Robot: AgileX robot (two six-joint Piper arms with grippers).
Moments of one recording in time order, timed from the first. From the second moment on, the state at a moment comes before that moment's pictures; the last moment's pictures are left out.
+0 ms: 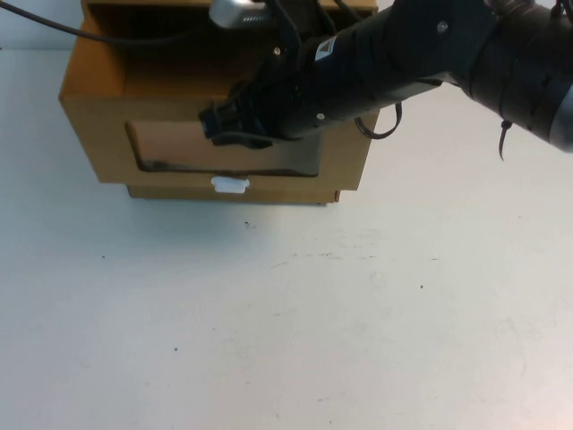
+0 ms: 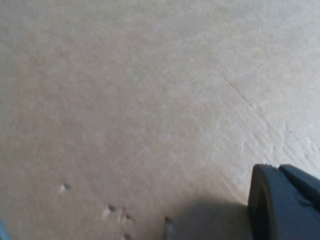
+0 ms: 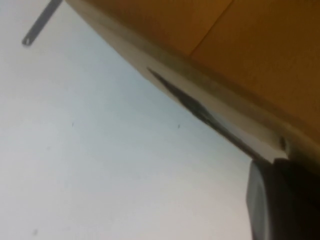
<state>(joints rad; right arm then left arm) 0.65 1.81 -1.73 0.48 0.75 -0.29 -0.11 2.14 -2.44 -0.67 1.23 0.48</state>
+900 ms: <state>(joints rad) 0.54 2.04 -2.05 0.68 0.64 -0.44 -0.11 2.14 -2.45 -0.67 1.23 0.48</state>
